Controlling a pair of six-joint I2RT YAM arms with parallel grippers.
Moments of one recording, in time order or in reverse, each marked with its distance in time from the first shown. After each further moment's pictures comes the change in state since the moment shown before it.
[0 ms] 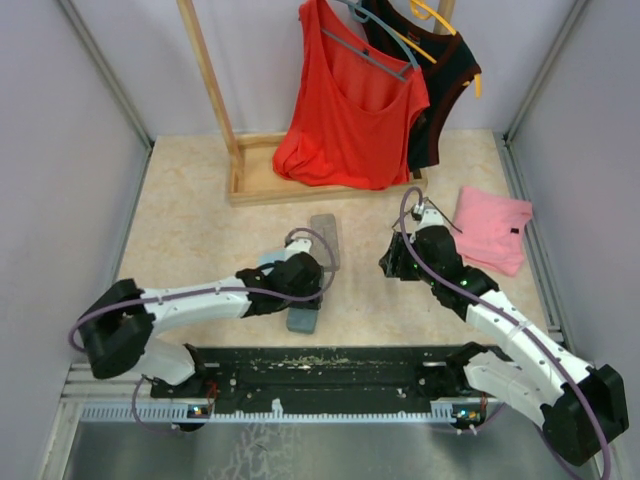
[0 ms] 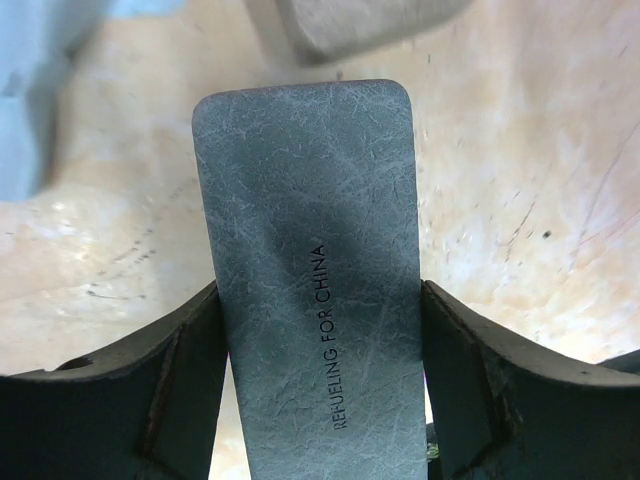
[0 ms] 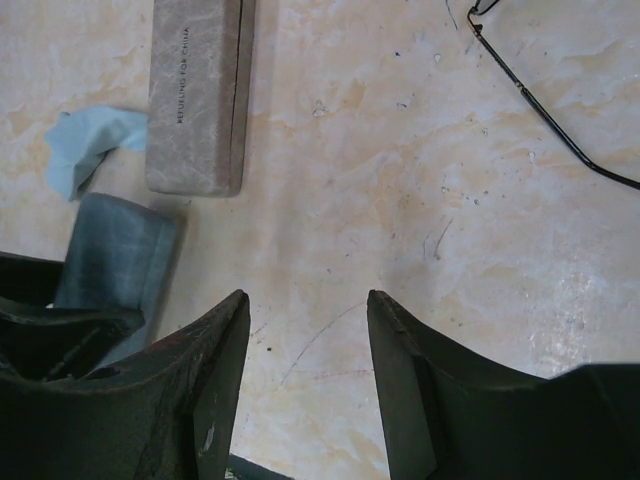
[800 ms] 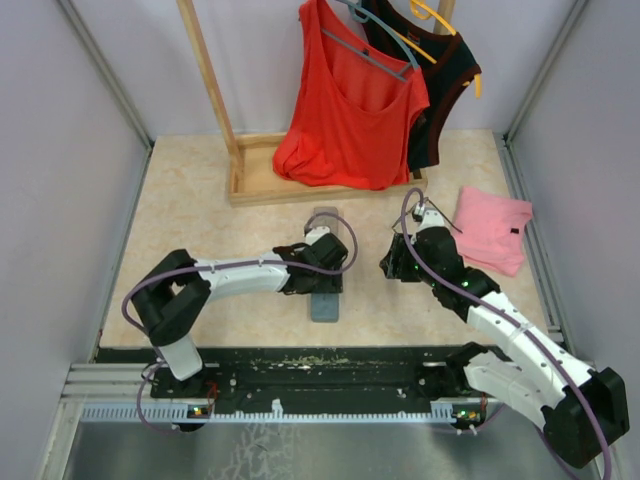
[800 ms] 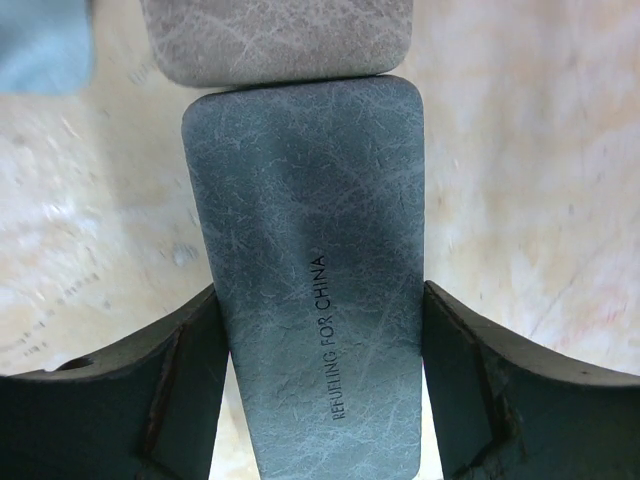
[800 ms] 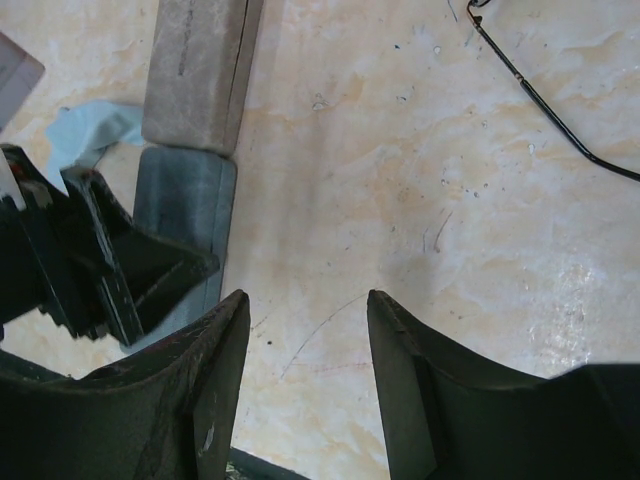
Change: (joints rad) left arm 0.015 0.357 0.288 -0.093 0.062 -0.111; right arm 0.000 -0.013 0.000 -0.024 -0.003 0.003
